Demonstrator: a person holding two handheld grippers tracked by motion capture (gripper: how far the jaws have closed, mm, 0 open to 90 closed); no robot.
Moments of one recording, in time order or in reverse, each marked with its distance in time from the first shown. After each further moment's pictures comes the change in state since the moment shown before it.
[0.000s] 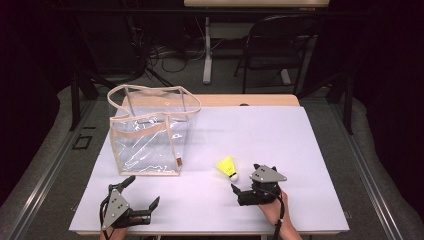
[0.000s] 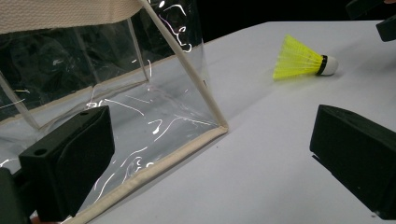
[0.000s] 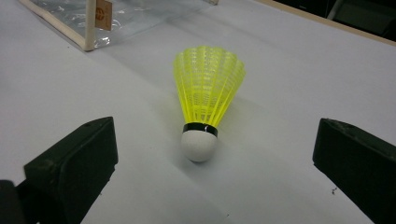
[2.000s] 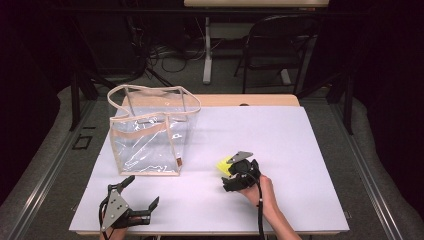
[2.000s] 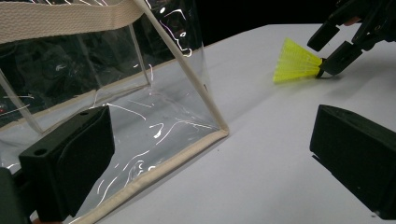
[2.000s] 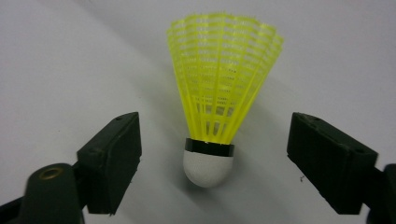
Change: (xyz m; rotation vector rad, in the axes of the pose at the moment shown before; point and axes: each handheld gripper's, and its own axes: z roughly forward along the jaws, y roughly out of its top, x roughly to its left) left arm 0.000 0.001 -0.002 -0.011 0.004 0.013; right arm 0.010 0.036 0.058 0.373 -0.029 -0.020
